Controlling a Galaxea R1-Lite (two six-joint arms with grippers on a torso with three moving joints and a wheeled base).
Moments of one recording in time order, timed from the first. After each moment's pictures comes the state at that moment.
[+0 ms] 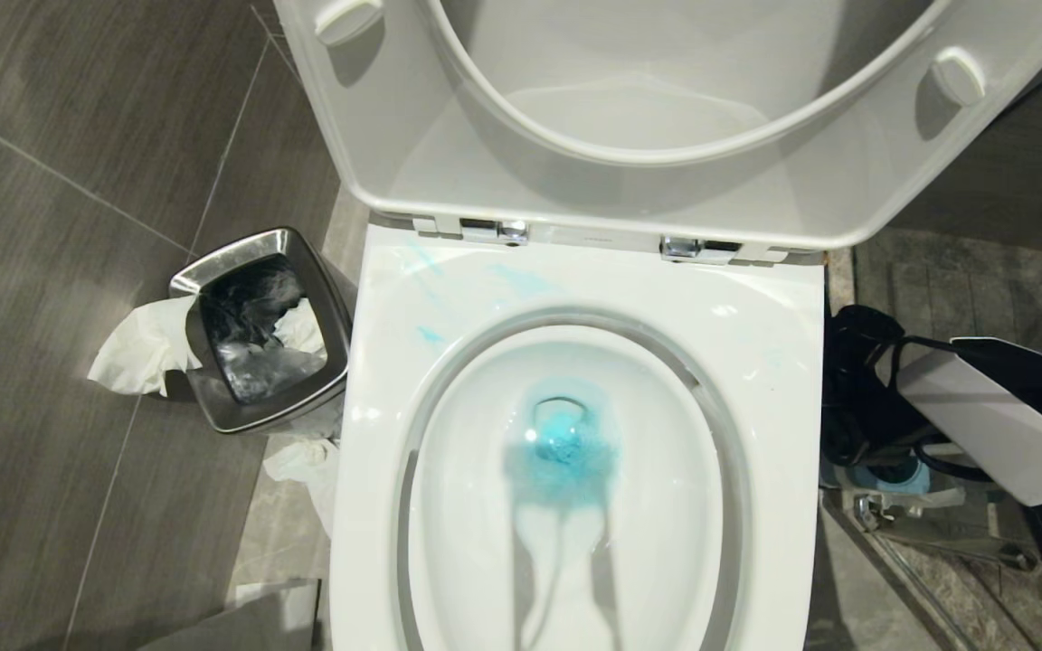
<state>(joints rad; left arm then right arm) 0.00 0.00 0.00 0.01 0.00 0.00 0.02 2.55 -1.48 -1.33 0.21 -0.12</state>
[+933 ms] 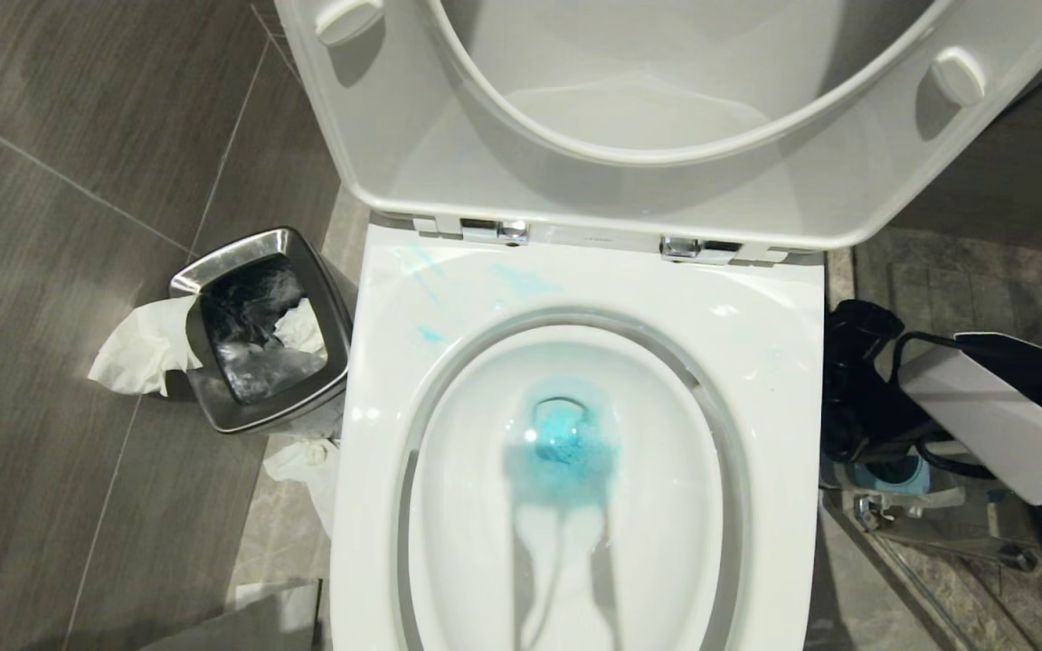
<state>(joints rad) 0.00 0.00 0.00 0.01 0.00 0.00 0.03 2.53 -1.47 -1.32 0.22 -0.13</state>
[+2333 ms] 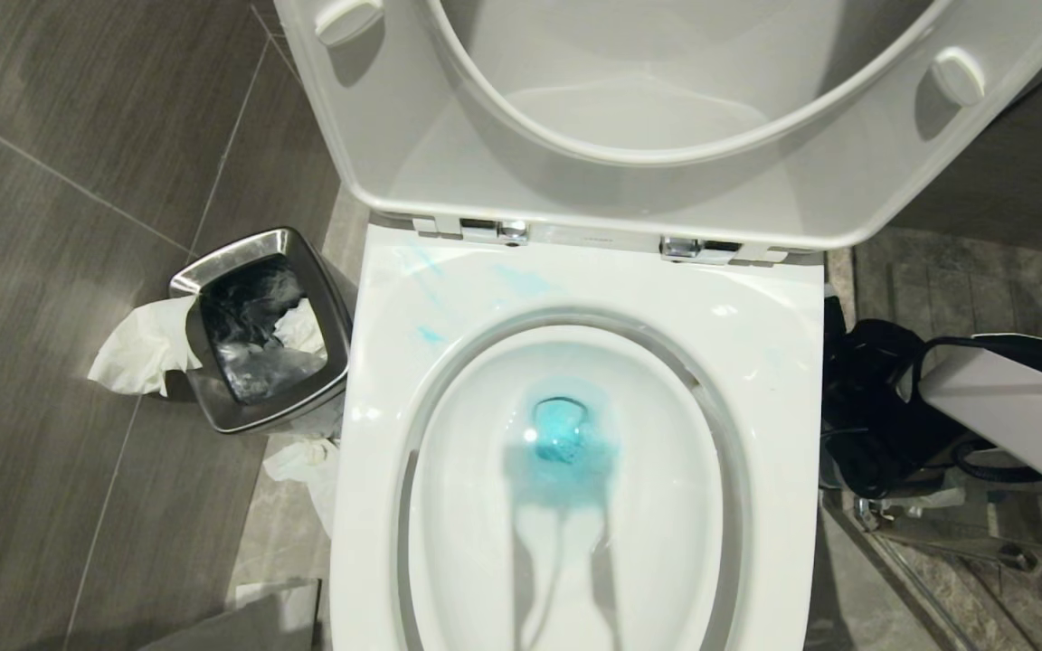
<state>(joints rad) 0.00 0.00 0.00 0.01 0.00 0.00 0.05 2.41 -1.16 -1.45 0.31 -0.01</state>
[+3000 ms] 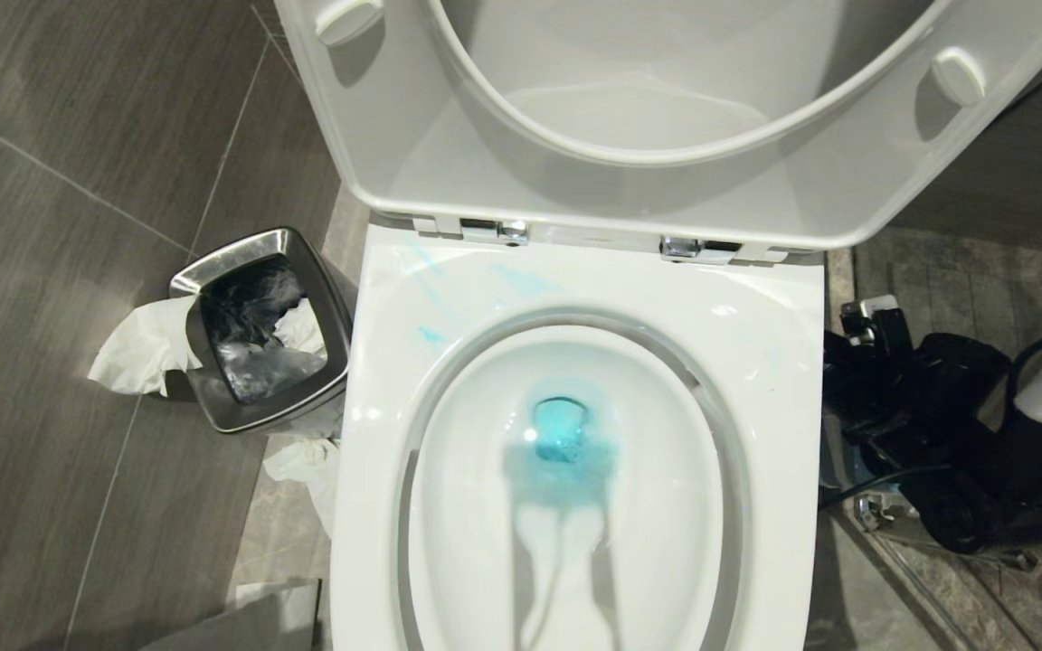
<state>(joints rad) 0.00 0.00 0.00 0.01 0.00 0.00 0.04 2.14 -0.73 -1.48 0.19 -0.02</state>
